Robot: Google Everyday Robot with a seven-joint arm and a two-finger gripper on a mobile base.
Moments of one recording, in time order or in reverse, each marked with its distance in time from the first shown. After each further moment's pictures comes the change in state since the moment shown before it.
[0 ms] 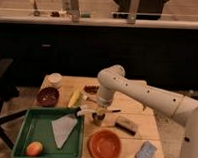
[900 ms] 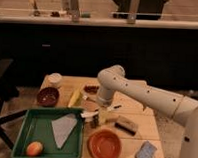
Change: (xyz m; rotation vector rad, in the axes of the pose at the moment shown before) arm 0.000 0.000 0.000 0.000 0.000 0.000
